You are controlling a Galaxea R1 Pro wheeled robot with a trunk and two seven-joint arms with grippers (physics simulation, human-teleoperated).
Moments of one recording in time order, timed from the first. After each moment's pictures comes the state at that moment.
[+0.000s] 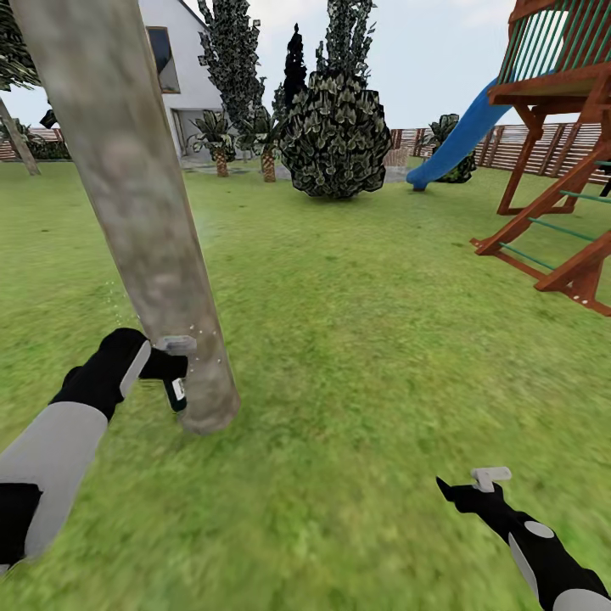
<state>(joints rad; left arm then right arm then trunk) -1.07 0.23 -0.11 -0.74 0.13 1.02 -0.16 -0.52 -0.22 -0.40 -0.48 0.24 -0.13 0.43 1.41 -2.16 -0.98</state>
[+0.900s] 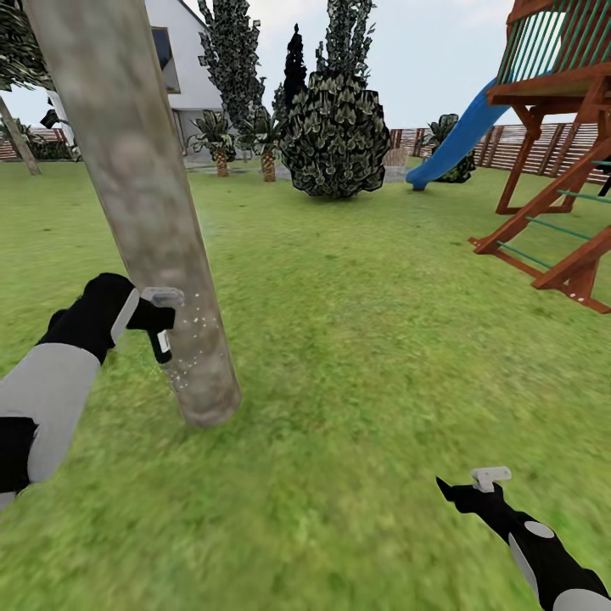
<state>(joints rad) -1.32 0.24 -0.11 -0.63 0.02 1.03 -0.16 -0.52 -0.22 -0.40 -0.48 0.24 -0.13 0.42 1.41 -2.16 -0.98</state>
